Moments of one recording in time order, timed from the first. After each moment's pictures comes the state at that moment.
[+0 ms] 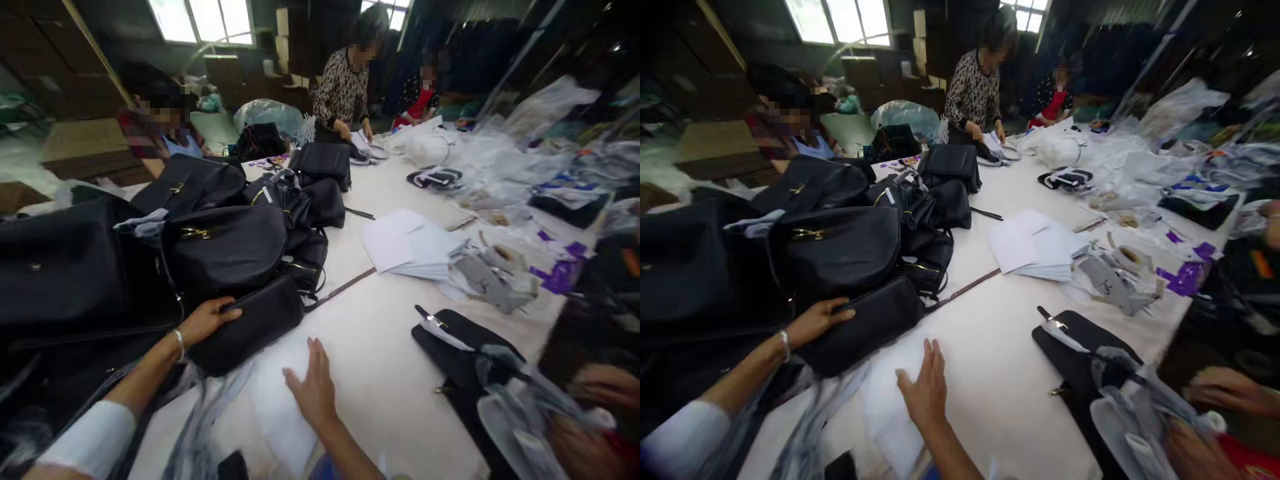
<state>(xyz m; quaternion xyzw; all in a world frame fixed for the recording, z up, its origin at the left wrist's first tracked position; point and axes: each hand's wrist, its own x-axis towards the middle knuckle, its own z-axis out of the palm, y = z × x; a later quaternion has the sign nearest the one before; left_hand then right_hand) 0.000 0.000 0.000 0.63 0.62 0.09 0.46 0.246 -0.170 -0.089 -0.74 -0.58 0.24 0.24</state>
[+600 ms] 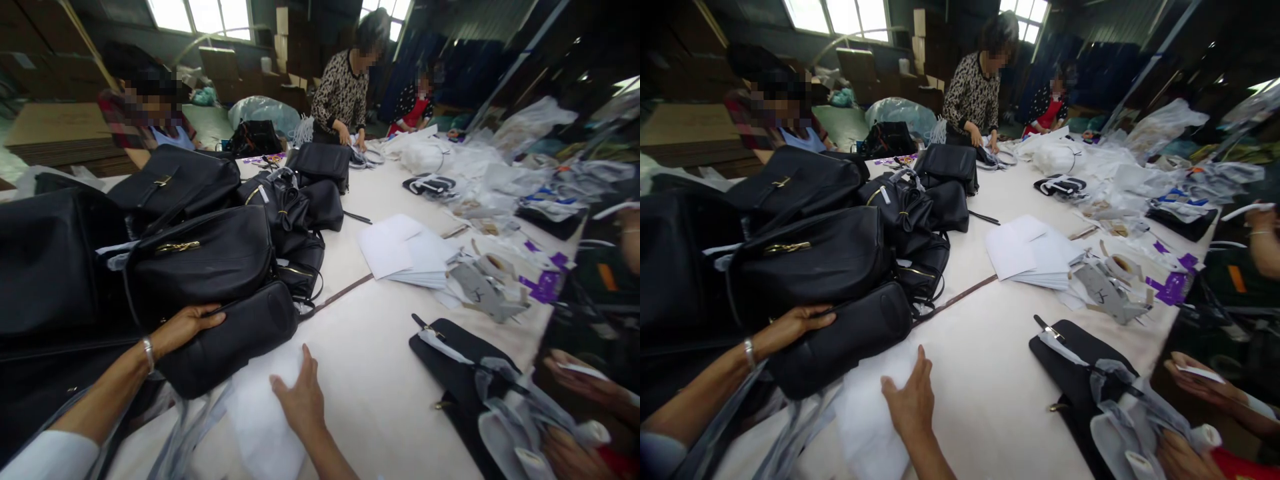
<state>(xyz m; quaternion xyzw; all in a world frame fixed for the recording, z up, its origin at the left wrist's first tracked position) -0.012 0.015 0.004 0.46 0.58 0.17 0.65 0.231 -0.148 -0.078 -0.77 -0.47 0.35 0.24</state>
